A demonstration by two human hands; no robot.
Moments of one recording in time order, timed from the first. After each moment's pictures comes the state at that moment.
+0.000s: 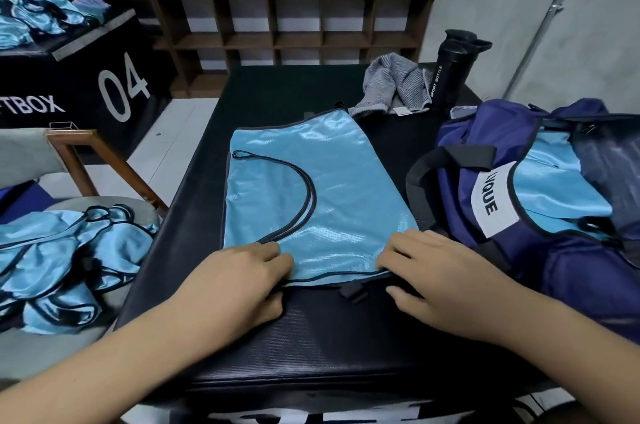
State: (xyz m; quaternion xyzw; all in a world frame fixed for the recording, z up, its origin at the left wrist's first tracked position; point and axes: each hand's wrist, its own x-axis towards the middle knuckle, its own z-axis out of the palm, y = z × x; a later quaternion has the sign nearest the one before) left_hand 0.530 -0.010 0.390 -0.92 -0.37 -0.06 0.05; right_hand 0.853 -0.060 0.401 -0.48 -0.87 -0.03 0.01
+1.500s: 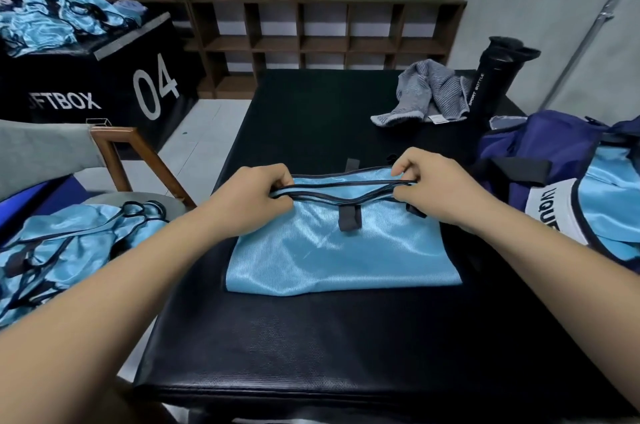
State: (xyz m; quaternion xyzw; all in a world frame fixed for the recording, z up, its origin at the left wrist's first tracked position) left_hand 0.499 0.107 0.419 -0.82 -0.51 -0.18 -0.19; right_hand 0.815 0.074 0.435 -0.67 -0.67 0.21 0.25
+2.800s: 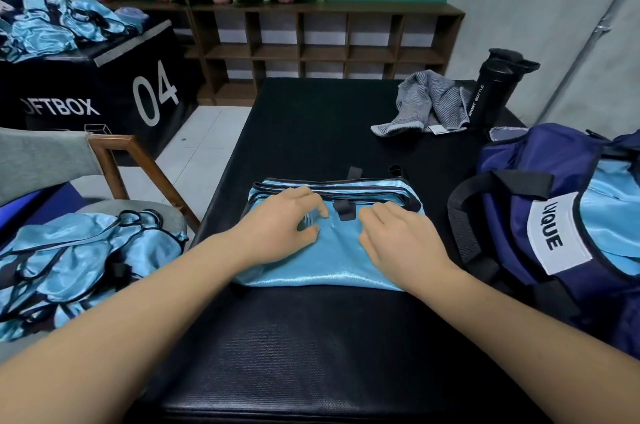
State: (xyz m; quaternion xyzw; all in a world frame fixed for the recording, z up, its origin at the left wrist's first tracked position) left_hand 0.525 0.126 0.369 -0.88 -0.43 -0.13 -0.15; right_hand 0.778 0.064 0.345 -0.49 -0.79 -0.29 0.21
